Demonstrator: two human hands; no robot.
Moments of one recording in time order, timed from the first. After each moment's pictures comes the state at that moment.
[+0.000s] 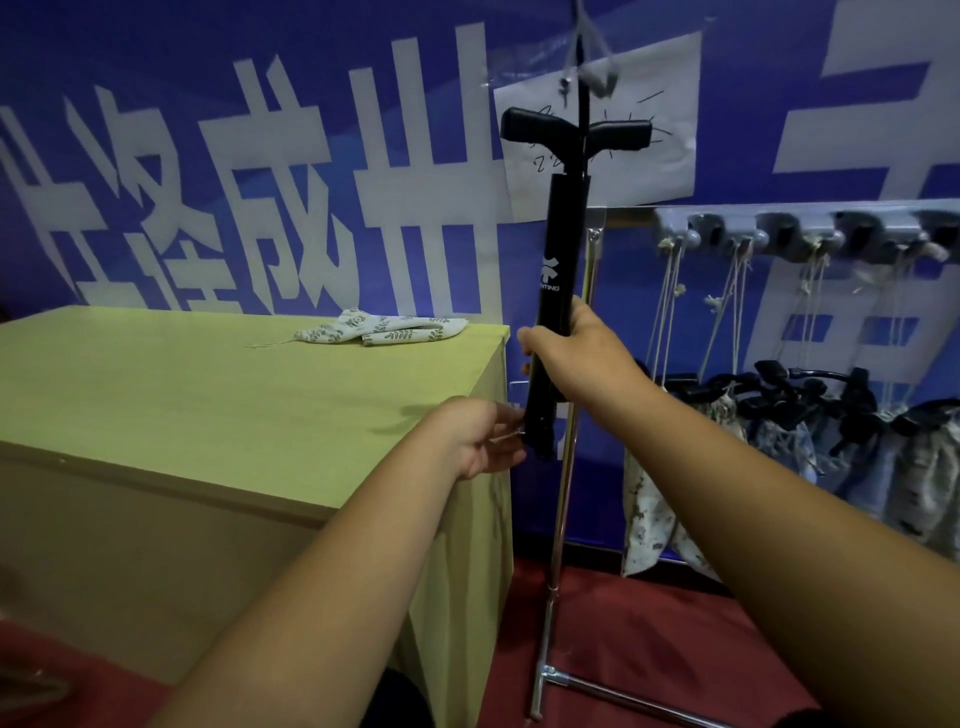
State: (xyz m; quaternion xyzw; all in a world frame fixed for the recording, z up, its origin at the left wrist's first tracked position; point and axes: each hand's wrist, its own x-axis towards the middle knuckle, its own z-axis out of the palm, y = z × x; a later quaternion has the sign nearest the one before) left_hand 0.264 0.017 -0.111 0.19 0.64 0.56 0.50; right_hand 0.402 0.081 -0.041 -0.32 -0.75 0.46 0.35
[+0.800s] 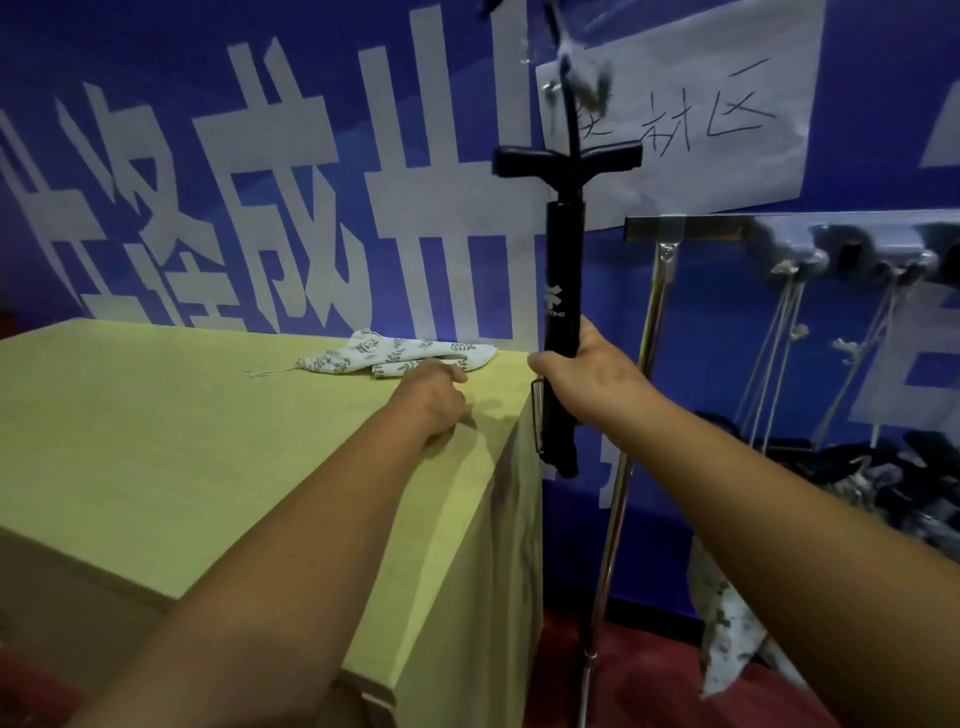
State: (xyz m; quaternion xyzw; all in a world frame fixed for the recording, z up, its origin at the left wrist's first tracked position) left_hand 0.084 0.110 -0.090 0.38 0.89 0.22 0.08; right_hand 0.302 0.169 -0.045 -0.34 -0.79 0.43 0.27
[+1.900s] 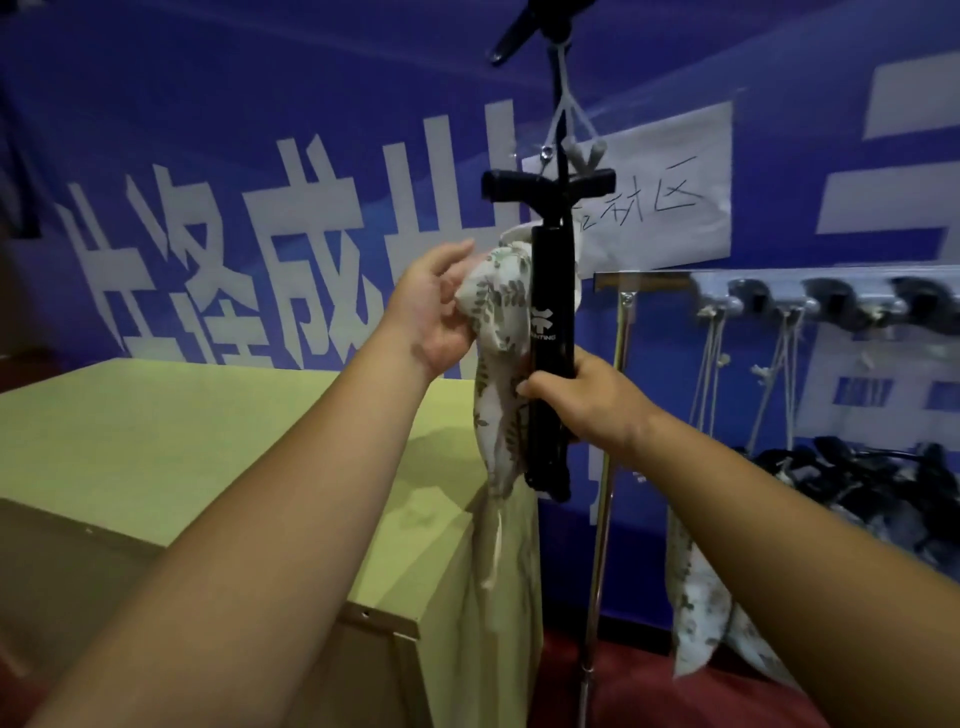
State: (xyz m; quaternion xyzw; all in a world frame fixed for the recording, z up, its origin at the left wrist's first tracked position) left_hand 0.201 0.023 0.072 0.34 0.37 0.75 0.42; right_hand 0.372 0.104 -0.006 -0.25 -0.79 0.49 0.29
